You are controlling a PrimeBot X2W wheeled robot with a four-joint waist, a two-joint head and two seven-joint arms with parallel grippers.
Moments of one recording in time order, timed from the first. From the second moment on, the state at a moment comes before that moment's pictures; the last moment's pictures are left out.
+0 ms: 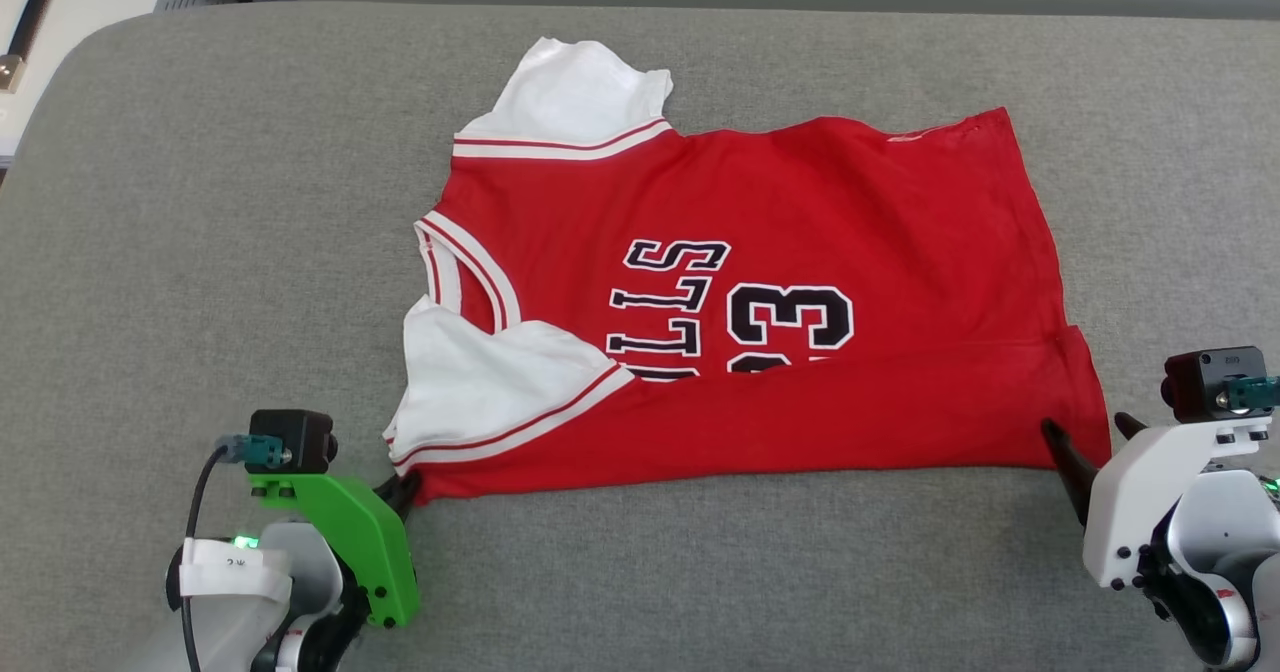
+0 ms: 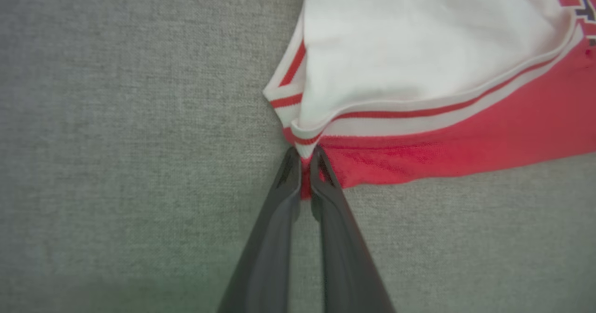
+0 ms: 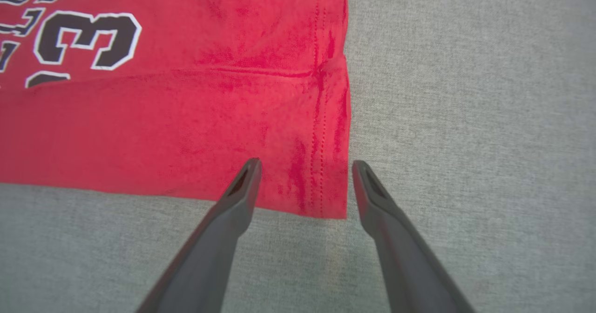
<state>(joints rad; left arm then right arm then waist) -0.35 0.64 -0.80 0.26 -1.08 0.19 0.11 -0.10 -0.21 -0.05 -0.08 0.25 0.13 0.63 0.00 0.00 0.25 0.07</state>
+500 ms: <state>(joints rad) -0.30 0.67 -0.77 0.06 -1.11 0.19 0.08 -0.15 -0.20 -0.12 0.07 0.15 0.13 0.65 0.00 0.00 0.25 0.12</state>
